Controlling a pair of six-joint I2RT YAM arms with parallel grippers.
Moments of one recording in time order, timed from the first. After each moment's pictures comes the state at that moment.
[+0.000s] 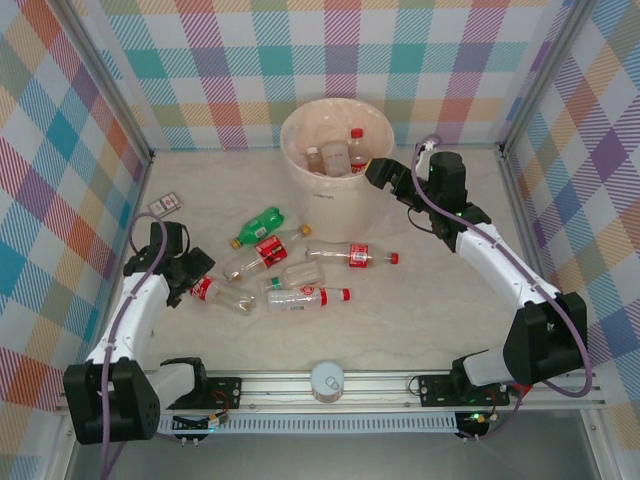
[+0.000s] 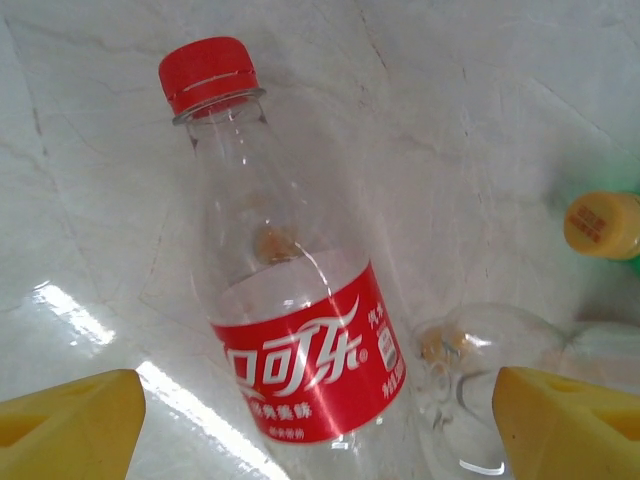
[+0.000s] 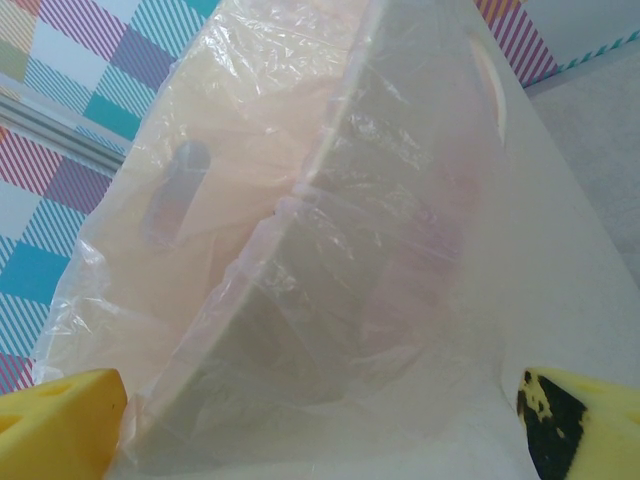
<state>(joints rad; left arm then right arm) 0.10 1.11 0.77 -0.80 -0.04 -0.79 0.31 1.40 1.11 -0.04 -0.36 0.73</state>
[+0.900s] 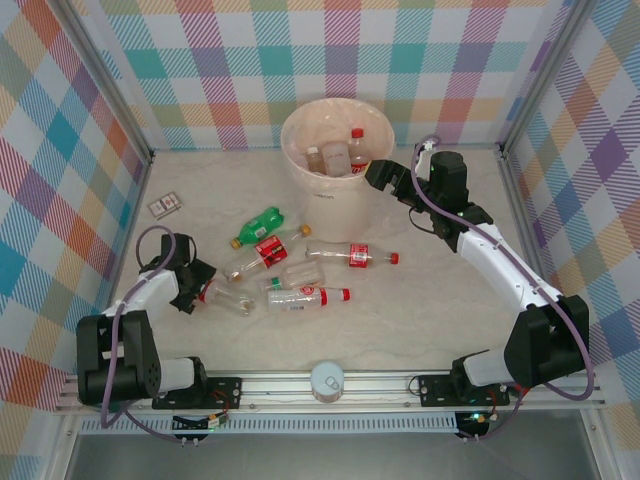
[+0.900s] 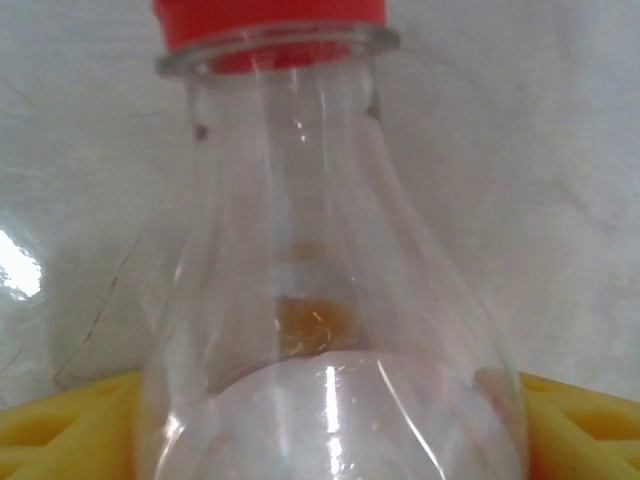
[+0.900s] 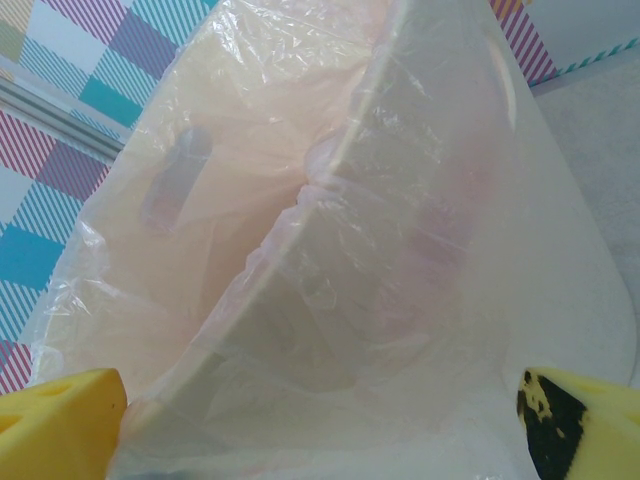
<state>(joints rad) 0.13 1.32 0.61 -0.50 -0.03 -0.97 0.31 1.38 1.11 -0.08 -0.36 0.68</state>
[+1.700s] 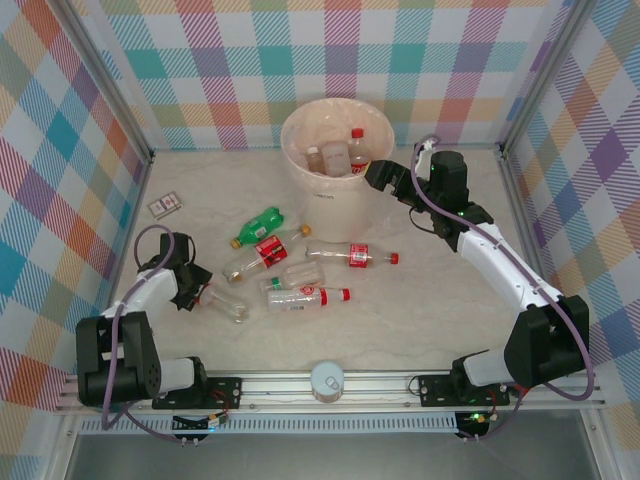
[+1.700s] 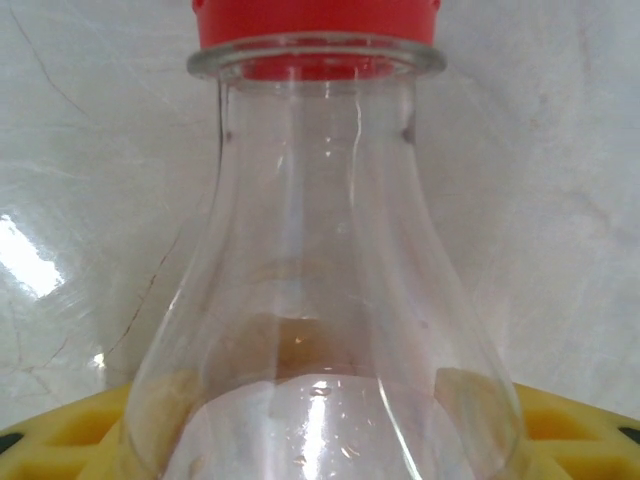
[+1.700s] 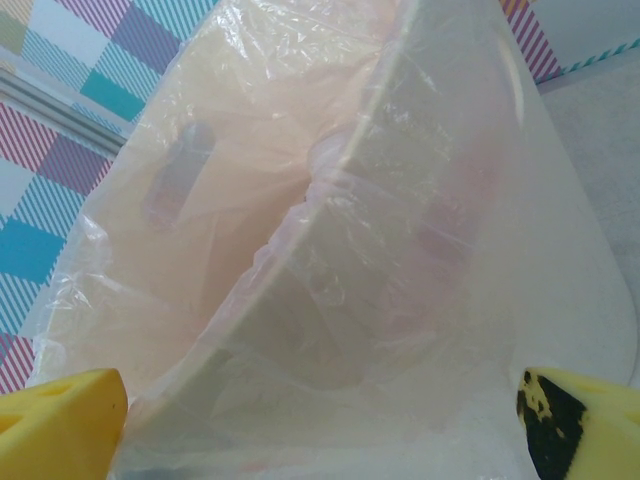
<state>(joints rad) 0.13 1.28 0.63 -0.56 -0.05 -0.97 0.31 1.38 1.12 -0.09 -0.37 0.67</state>
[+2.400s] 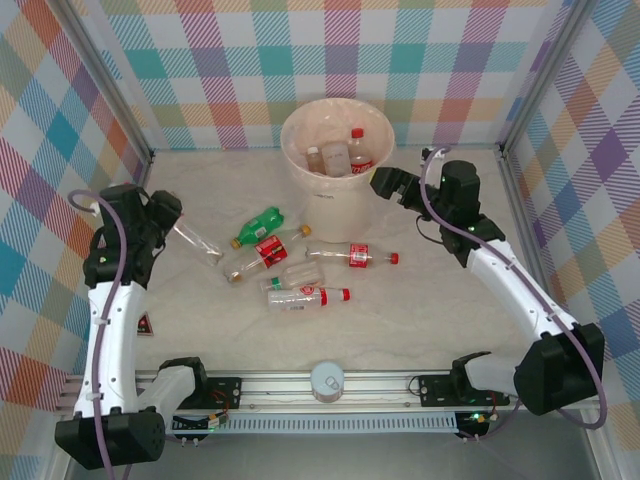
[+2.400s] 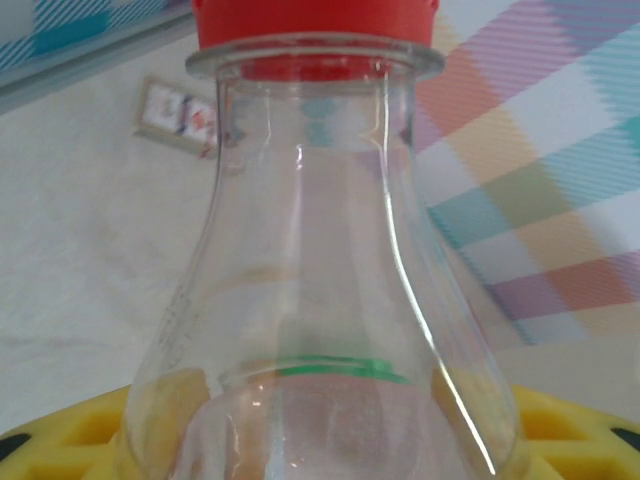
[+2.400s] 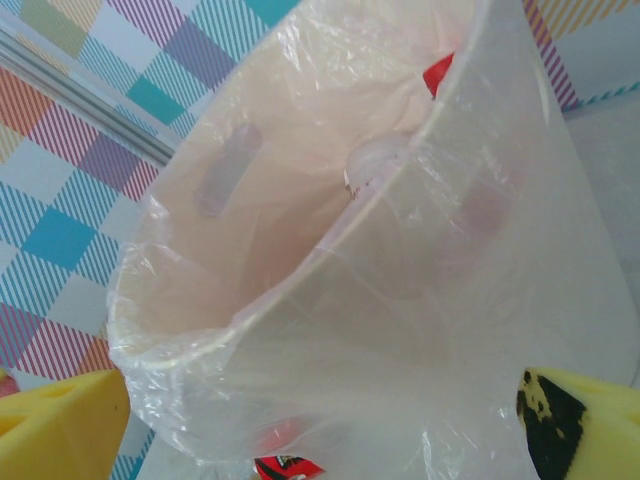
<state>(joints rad) 0.13 0.98 1.16 -0.71 -0.02 -0.79 0.31 1.24 1.04 -0.06 -0.37 0.64</state>
